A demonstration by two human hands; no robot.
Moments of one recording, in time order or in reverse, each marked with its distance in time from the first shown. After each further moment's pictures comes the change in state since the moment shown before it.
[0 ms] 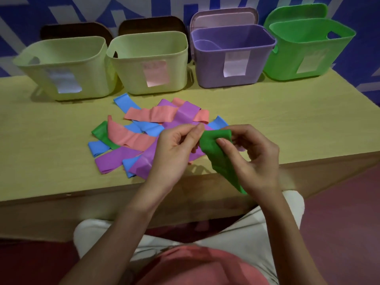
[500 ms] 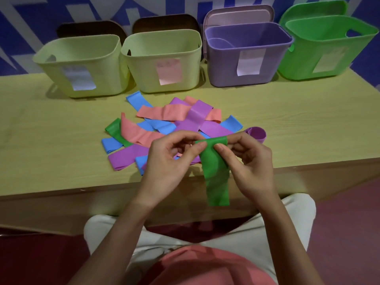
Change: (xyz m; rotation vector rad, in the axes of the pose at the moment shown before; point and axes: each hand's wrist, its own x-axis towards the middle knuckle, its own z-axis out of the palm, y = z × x) left_hand -0.020 -0.007 -0.035 0.041 0.034 0.014; right_hand -0.007 0.003 0.031 0.216 -0.058 0.175
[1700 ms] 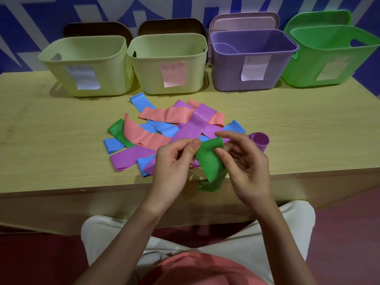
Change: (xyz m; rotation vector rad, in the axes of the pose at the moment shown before) left_hand 0.000 -0.015 0.008 -0.045 0.111 -0.024; right_hand 0.000 0.009 0.005 -0.013 -0.078 -0.057
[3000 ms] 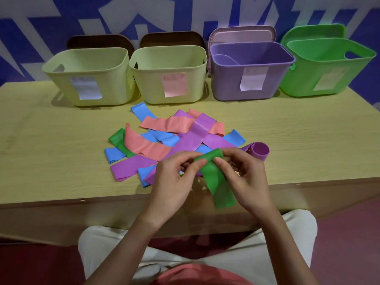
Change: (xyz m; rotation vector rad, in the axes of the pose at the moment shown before) left_hand 0.001 -0.013 -0.005 0.166 -0.033 -0.008; right_hand 0.007 0.012 -0.004 -0.104 -0.026 0.093
